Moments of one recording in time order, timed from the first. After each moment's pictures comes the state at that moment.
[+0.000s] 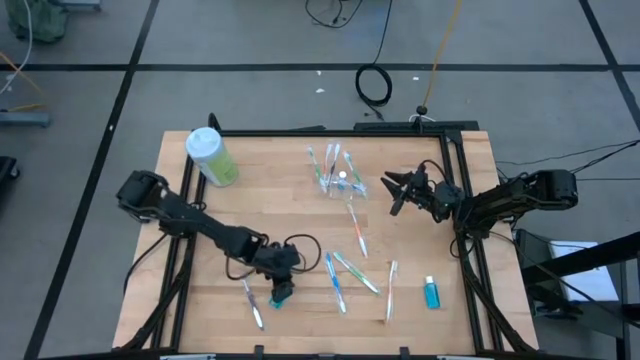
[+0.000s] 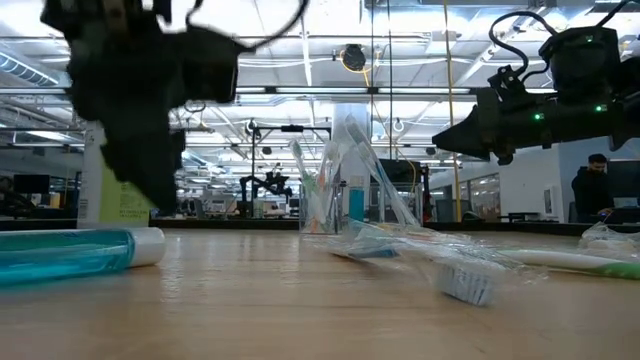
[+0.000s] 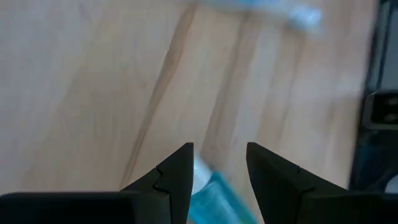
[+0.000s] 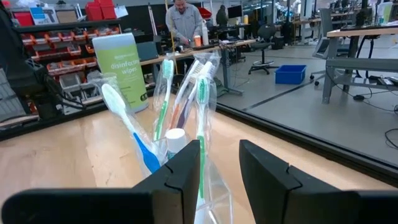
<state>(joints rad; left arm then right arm) -0.39 1.66 0.88 -0.16 0.08 -0.80 -0.21 1.27 0.02 1.24 0.36 0.15</state>
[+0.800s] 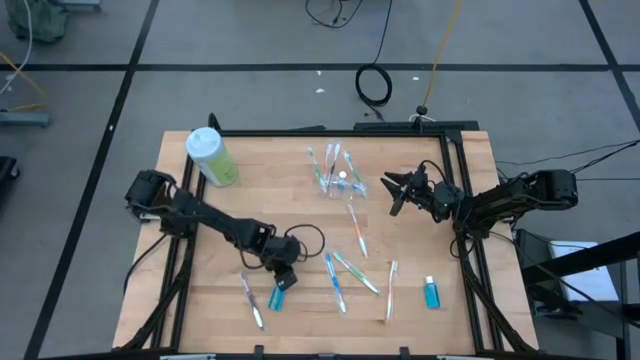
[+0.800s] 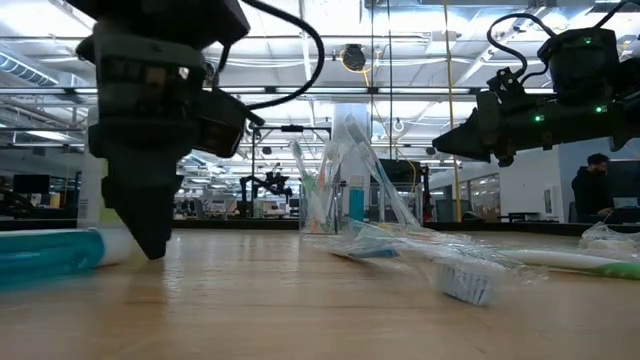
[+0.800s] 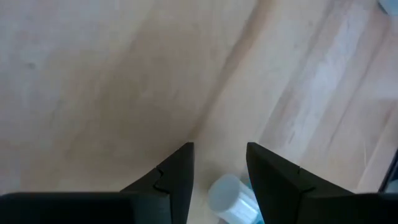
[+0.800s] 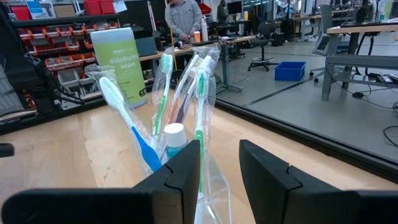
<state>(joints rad) -0.29 1.73 0.88 -0.24 0.22 -0.88 -0.21 1.27 0.02 1.22 0.36 0.15</state>
